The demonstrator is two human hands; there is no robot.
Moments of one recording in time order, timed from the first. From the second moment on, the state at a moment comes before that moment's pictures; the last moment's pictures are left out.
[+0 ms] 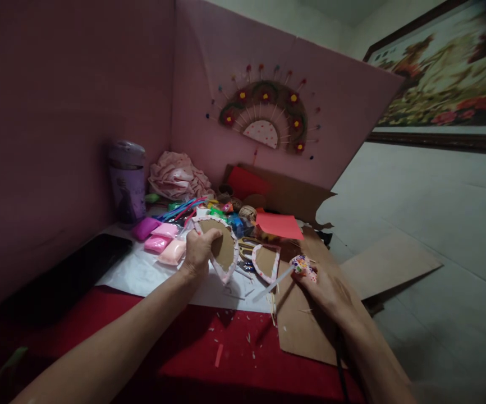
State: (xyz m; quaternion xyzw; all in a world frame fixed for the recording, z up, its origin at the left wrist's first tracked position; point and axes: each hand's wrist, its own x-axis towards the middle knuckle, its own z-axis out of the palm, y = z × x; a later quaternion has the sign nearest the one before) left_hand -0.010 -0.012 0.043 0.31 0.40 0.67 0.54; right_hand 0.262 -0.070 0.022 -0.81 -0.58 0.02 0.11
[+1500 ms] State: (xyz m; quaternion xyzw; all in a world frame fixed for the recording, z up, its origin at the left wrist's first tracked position) left_hand -0.002 -0.032 0.037 0.46 0.36 0.53 0.62; right_hand 0.135 -0.048 0.025 -0.39 -0.39 0.62 0.57
